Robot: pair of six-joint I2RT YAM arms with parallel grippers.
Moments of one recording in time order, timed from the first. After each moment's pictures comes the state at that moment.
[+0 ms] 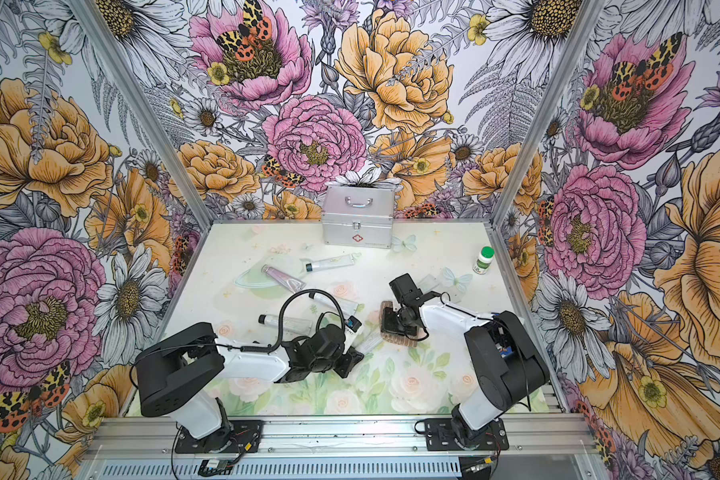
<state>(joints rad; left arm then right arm) -1.05 1.65 0.63 0.20 0.01 -0.37 0.45 1.59 0.85 -0.49 -0.29 0.56</state>
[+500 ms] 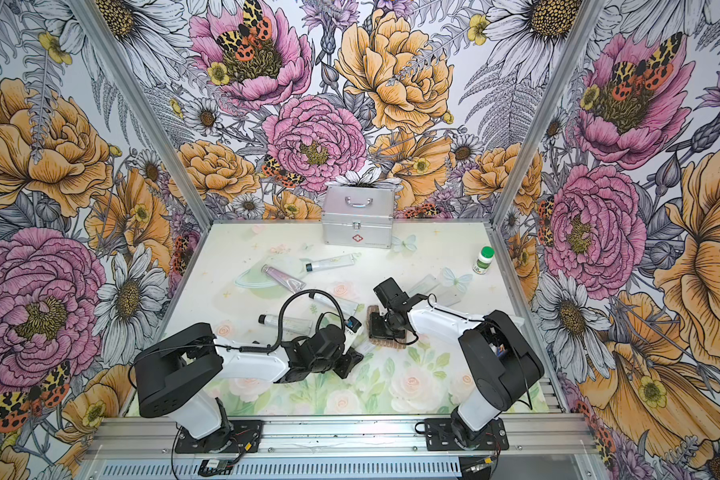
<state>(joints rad) -1.05 1.65 0.63 0.18 0.00 -0.37 0.58 1.59 0.85 -0.46 -0.28 0.59</state>
